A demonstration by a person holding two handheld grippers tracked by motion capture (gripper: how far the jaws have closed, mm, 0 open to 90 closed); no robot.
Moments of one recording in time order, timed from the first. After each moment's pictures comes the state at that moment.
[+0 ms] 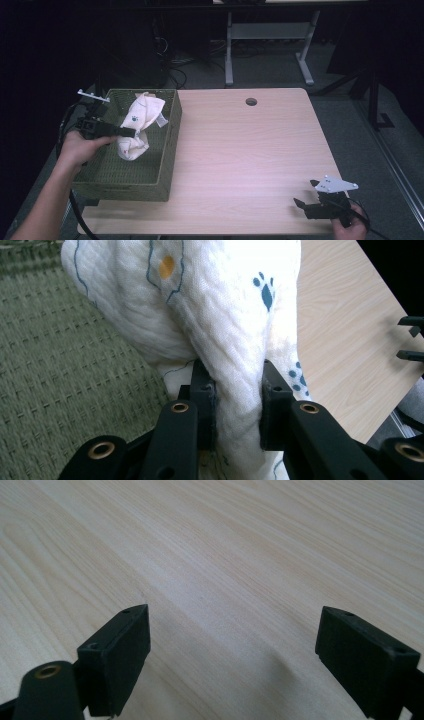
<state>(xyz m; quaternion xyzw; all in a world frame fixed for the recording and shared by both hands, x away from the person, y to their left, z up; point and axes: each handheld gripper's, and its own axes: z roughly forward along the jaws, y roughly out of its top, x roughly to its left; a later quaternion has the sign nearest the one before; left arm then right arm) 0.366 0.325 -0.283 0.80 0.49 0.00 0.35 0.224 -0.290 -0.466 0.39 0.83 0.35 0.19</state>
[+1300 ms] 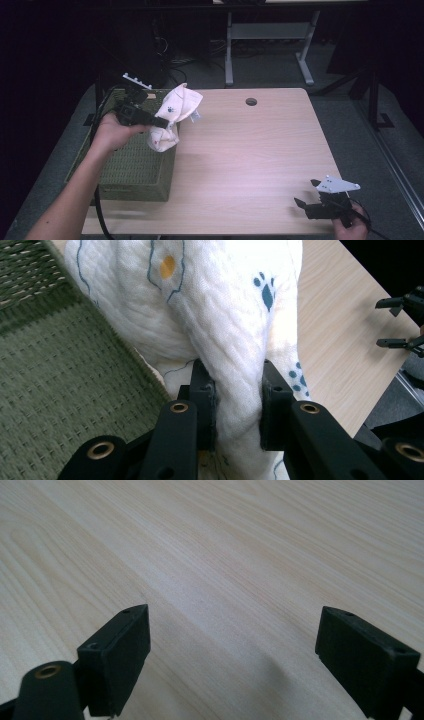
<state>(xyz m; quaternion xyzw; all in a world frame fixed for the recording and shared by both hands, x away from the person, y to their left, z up) 0.382 0.224 -0.253 0.85 0.42 0.01 0.32 0.223 -0.291 -0.463 0.39 0.83 0.35 0.19</state>
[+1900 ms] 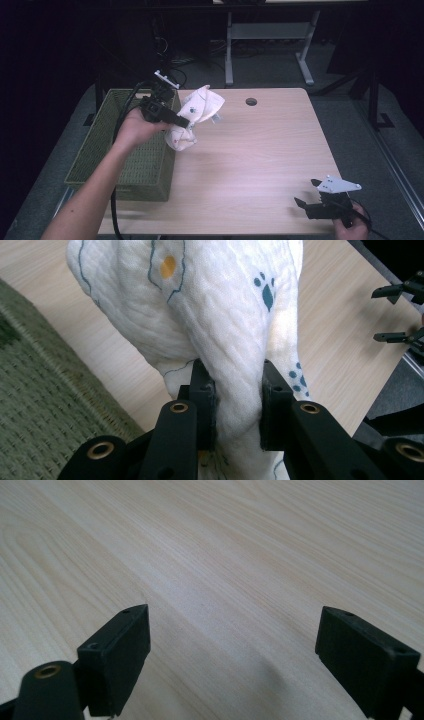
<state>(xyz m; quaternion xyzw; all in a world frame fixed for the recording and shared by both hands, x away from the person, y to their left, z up) 0.392 0.166 -0.254 0.88 0.38 0.00 0.29 0.222 -0.291 -0.462 0.38 0.83 0.36 0.20</state>
